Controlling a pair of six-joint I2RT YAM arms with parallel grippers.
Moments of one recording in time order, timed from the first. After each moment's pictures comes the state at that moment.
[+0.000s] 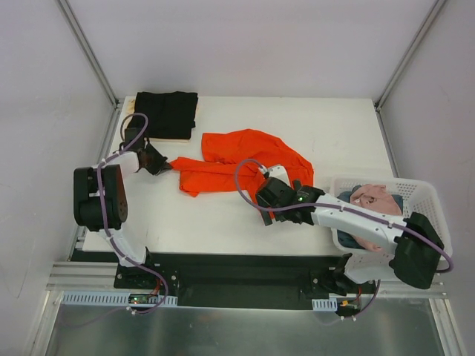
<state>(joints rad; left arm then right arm) 0.11 1.78 1.02 -0.24 0.31 -0.77 0.99 1.30 0.91 -0.76 0.46 0.50</state>
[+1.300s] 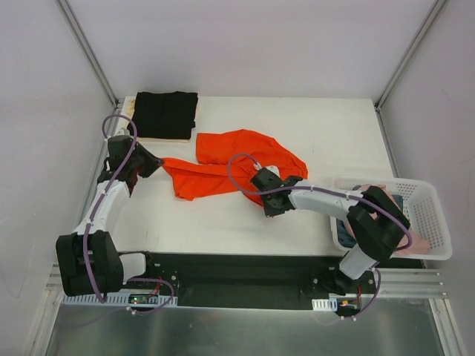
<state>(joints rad) 0.11 1.22 0.79 -0.23 0.25 -0.72 0.87 1.65 0.98 -0.59 0.25 0.53</state>
